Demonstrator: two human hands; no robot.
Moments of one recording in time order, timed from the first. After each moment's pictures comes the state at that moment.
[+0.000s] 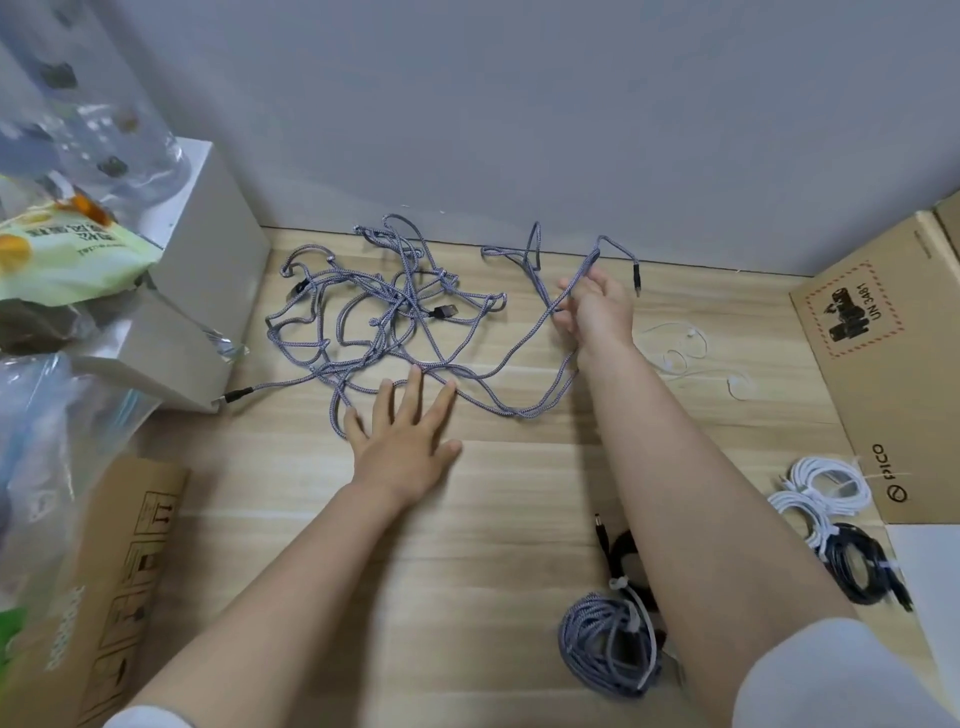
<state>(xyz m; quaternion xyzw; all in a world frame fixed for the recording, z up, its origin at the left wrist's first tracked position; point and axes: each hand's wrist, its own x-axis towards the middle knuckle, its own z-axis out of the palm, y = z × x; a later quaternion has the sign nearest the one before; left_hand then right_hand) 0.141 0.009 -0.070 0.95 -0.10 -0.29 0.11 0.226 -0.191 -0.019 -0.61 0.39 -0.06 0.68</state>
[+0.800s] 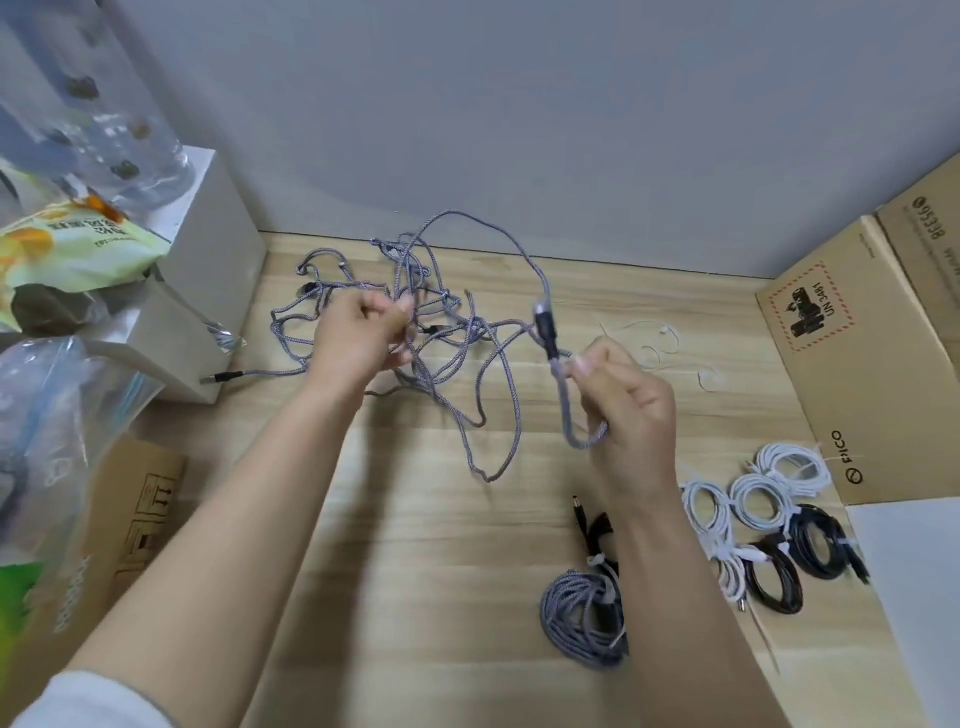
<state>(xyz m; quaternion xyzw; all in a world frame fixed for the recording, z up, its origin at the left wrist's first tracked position) 0.188 0.012 0.015 0.72 0.13 -0.11 0.67 0.079 -0.166 0.053 -0.68 0.08 -0.12 0.72</state>
